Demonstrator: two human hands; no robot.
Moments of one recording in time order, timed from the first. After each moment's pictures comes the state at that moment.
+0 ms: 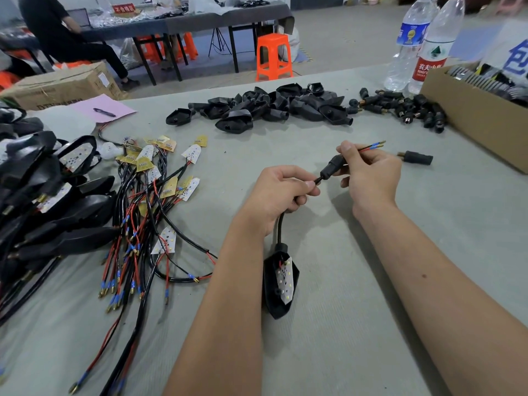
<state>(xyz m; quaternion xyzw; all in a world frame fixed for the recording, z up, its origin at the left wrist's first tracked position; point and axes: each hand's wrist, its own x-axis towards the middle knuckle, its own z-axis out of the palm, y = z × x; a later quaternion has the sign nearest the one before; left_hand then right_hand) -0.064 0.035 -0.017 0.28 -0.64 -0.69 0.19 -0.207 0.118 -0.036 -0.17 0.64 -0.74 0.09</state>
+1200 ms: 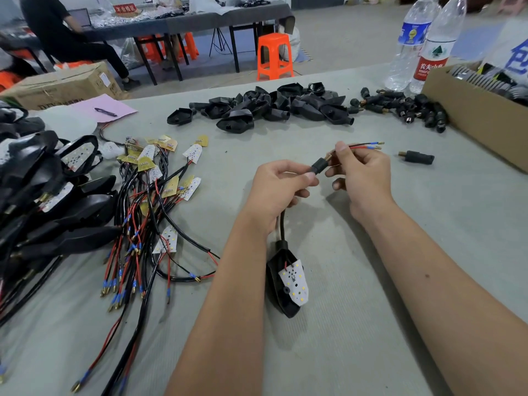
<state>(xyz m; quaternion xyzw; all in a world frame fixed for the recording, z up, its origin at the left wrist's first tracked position) -0.067 0.033 -0.019 0.31 -0.64 -0.66 0.24 -0.204 0.116 -0.034 -0.21 0.61 -0.74 0.17</state>
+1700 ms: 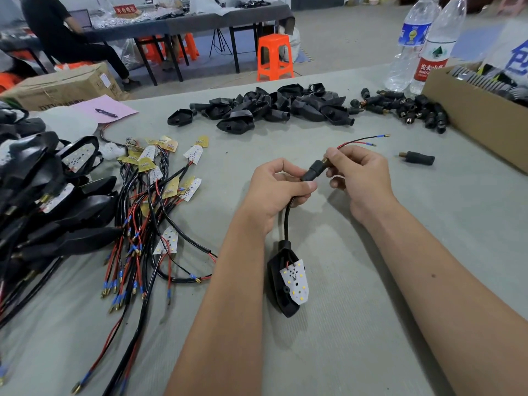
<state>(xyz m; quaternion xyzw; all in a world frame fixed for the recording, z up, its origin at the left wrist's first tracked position) -0.063 0.032 -0.017 0.30 -0.61 -0.69 0.25 -0.204 0.118 -0.033 -0.24 0.59 -0.74 0.22</state>
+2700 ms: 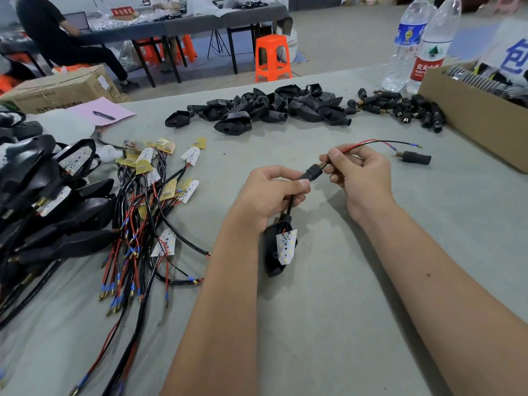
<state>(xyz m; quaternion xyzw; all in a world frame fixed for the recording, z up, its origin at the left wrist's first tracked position) -0.058 0.026 -0.015 0.32 -0.60 -0.71 0.20 -0.202 0.118 -0.034 -0.20 0.55 -0.78 0.21</state>
